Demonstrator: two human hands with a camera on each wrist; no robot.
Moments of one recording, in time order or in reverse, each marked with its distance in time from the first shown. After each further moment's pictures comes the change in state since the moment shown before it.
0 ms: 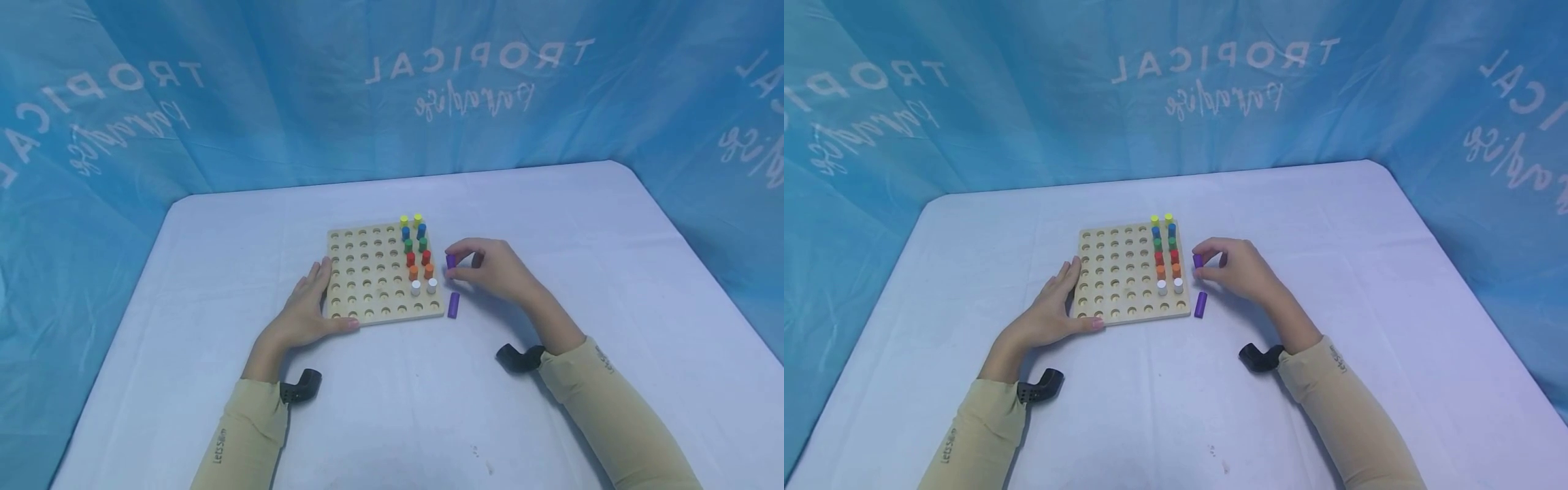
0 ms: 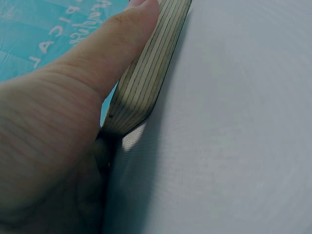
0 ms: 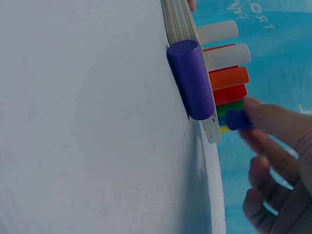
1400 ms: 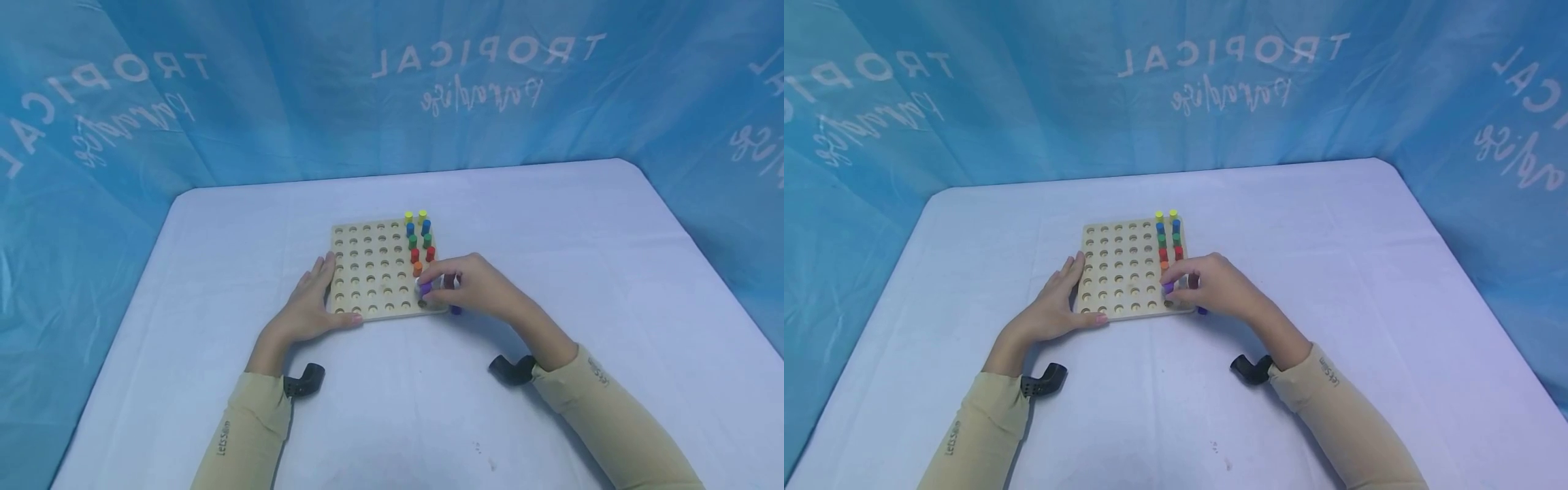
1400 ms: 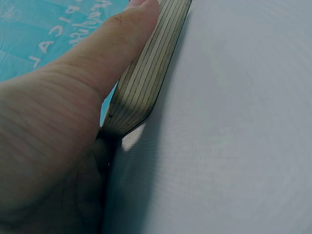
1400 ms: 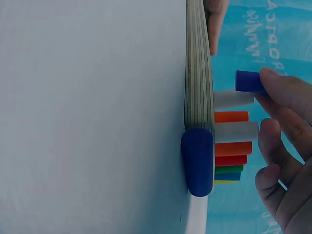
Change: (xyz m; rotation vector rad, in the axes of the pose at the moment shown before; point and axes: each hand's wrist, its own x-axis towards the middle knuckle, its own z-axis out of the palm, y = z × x) left_hand 0.002 -0.001 -0.001 -0.004 0.000 -0.005; right_hand -0.017 -0.049 0.020 0.076 -0.166 -0.168
